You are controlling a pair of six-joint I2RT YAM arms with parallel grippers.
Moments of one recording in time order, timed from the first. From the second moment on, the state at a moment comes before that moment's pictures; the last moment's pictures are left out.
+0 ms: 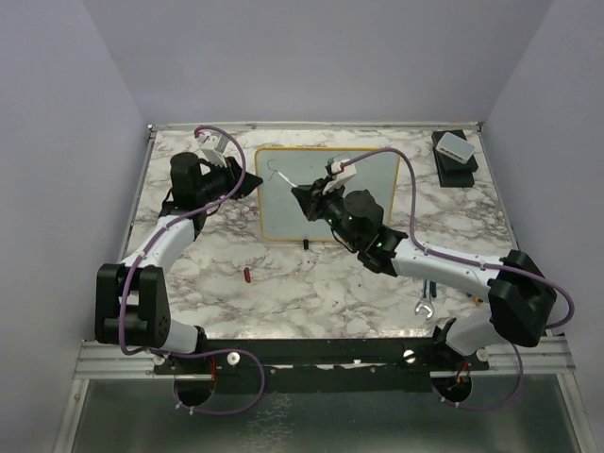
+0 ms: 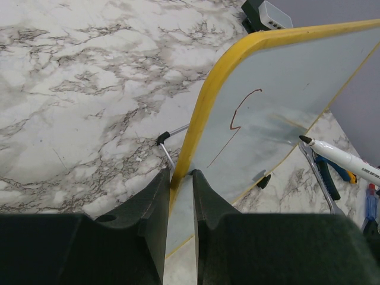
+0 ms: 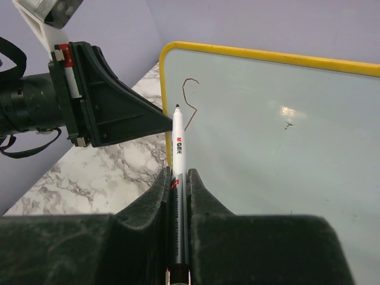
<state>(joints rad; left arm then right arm) -0.07 1.42 0.87 0.30 0.69 -0.36 0.92 1.47 0.95 0.54 0.28 0.25</state>
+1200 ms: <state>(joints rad) -0.07 1.42 0.87 0.30 0.69 -0.35 0.90 1.54 0.98 0.54 0.37 0.20</state>
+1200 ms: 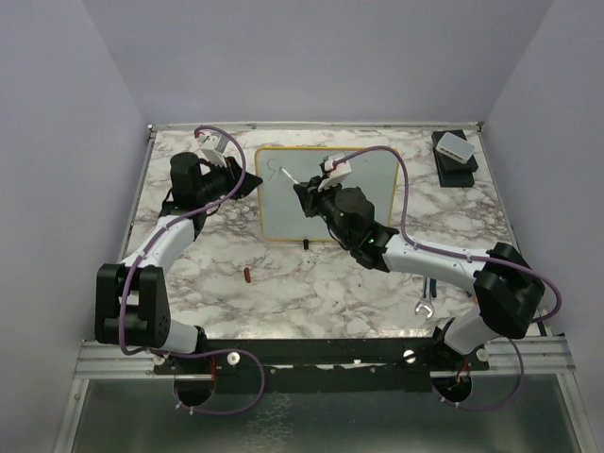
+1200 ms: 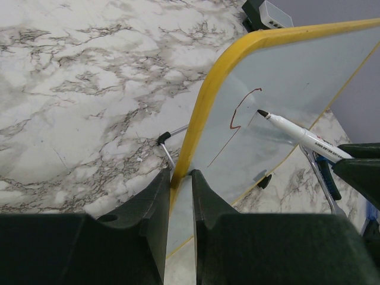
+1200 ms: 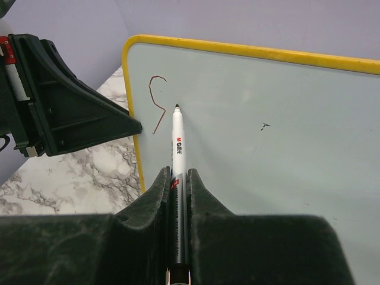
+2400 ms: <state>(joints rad) -0.07 1.42 0.87 0.30 0.68 -0.35 0.90 1.54 0.94 0.56 0.38 0.23</state>
